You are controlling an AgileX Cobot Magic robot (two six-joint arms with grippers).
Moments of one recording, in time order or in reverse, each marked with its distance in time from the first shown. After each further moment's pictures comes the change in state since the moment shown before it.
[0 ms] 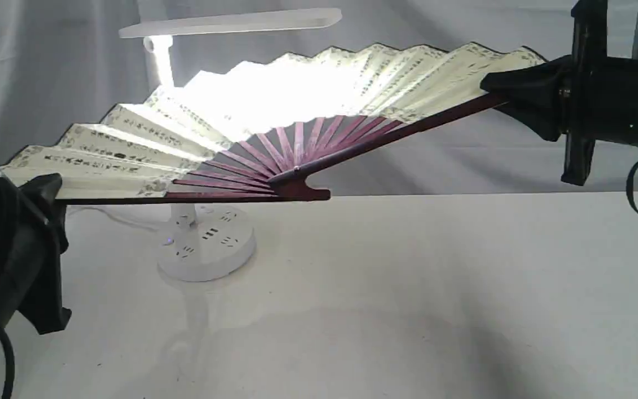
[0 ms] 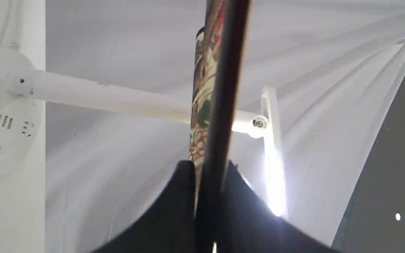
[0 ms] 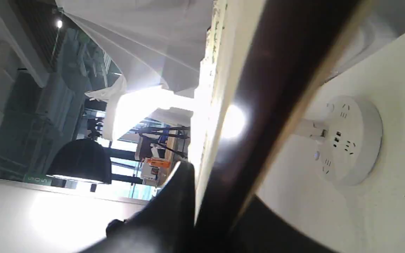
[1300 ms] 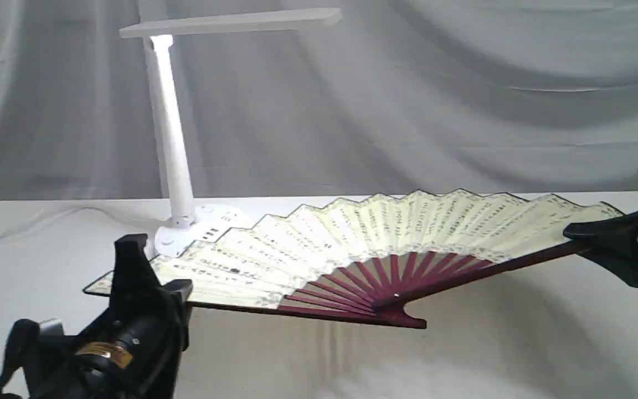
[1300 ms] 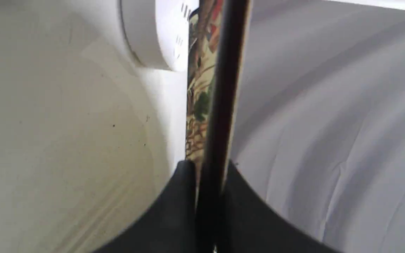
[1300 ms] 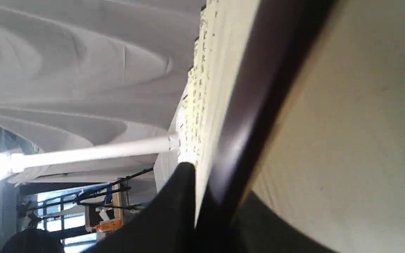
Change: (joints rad) left arm -0.107 0.398 -0.040 0.240 0.046 -0.325; right arm -0.263 0.091 0.311 -0.077 -0.004 -0.126
